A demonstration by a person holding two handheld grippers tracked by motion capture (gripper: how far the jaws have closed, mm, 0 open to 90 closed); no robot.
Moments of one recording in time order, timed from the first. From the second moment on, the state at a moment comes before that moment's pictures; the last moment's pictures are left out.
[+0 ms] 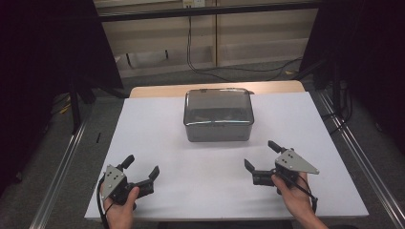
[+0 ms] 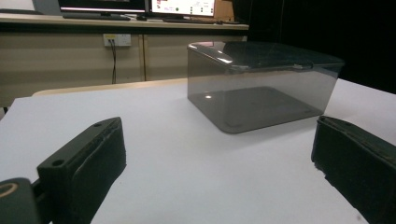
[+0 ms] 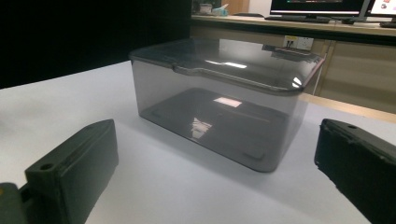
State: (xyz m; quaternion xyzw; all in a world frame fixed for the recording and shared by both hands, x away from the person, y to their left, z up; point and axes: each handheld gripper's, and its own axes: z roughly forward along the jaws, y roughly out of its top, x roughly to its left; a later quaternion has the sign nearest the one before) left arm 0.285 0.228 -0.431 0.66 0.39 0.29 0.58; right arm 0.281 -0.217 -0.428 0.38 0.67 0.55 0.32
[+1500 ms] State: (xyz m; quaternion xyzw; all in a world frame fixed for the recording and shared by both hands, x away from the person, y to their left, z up) left arm 0.288 0.231 -0.432 0.66 0.39 0.30 0.57; right arm 0.353 -0.155 -0.411 0.27 0.71 0.49 0.43
